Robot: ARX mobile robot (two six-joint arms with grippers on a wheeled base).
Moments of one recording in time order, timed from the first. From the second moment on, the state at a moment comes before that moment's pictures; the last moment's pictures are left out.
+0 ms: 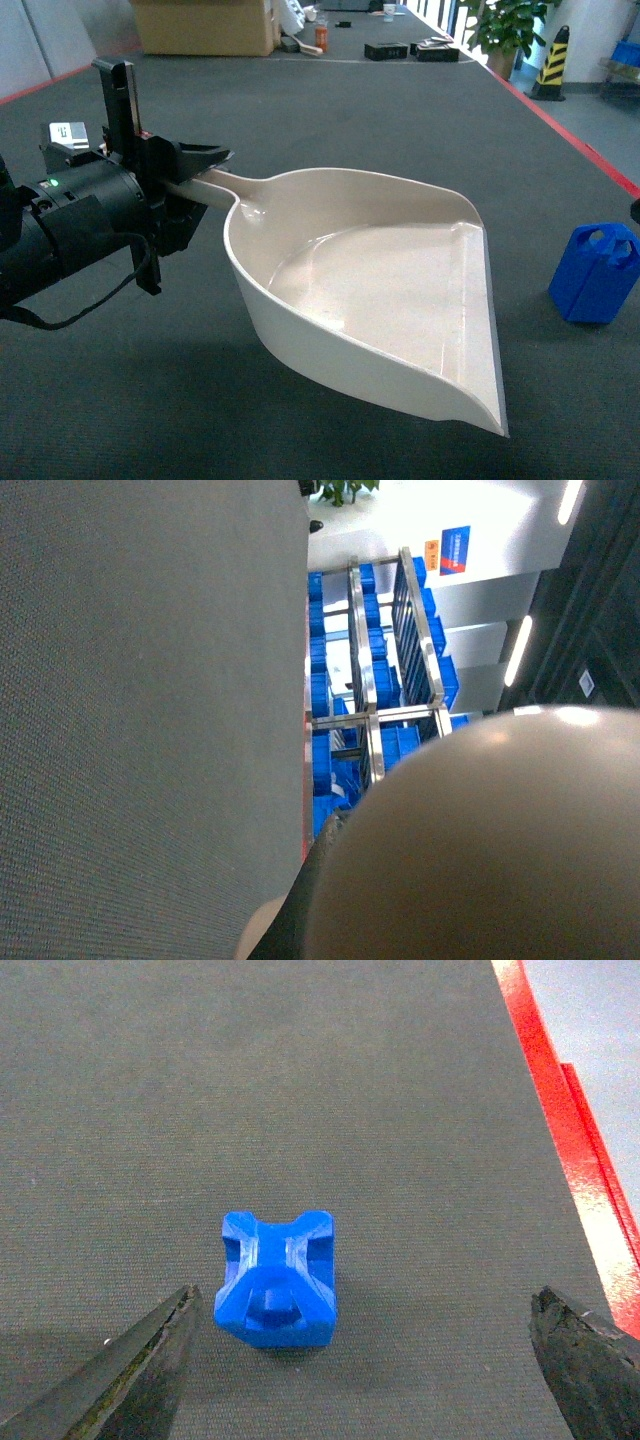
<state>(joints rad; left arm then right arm) -0.19 2.01 0.74 1.28 0.33 -1.41 0.01 1.59 0.79 0.24 0.09 0.03</state>
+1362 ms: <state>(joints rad) -0.19 2.01 0.74 1.28 0.33 -1.41 0.31 1.47 0.88 0.28 0.00 0.24</state>
